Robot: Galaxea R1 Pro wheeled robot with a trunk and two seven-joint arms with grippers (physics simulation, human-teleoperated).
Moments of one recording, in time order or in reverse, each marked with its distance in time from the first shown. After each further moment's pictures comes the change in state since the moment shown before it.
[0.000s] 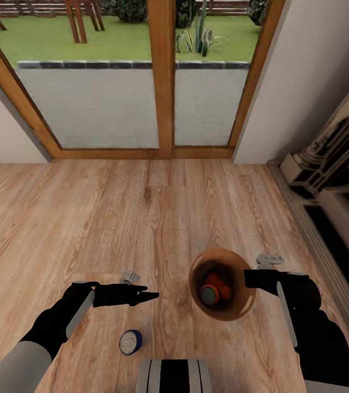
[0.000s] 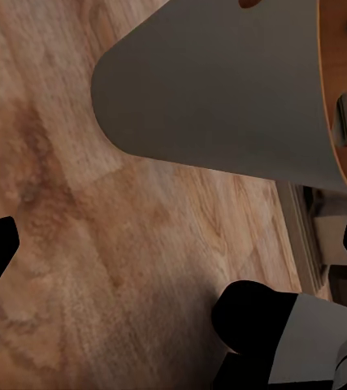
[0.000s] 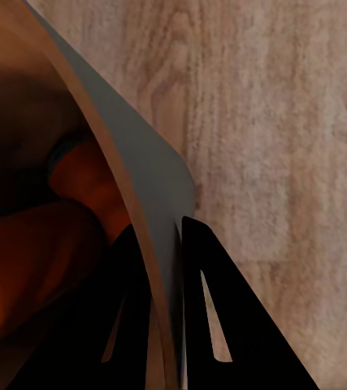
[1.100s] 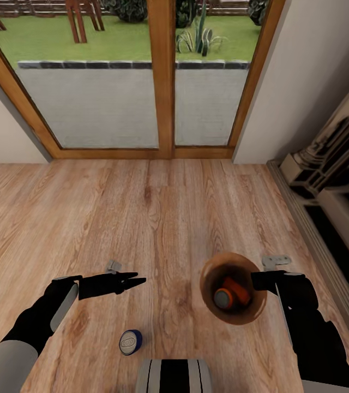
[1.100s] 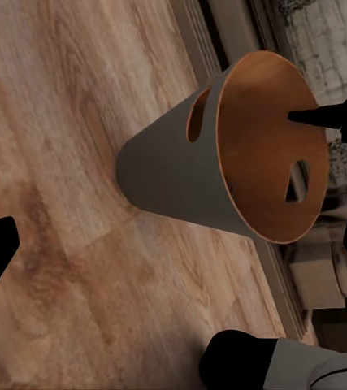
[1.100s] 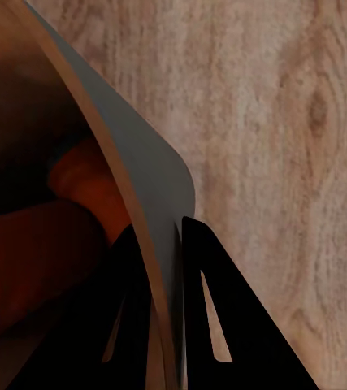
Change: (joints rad) left arm 0.000 0.050 0.127 -0.031 0.040 -0.046 -0.138; right arm 0.000 0.018 -0.008 0.000 0.233 0.001 0.003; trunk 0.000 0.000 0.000
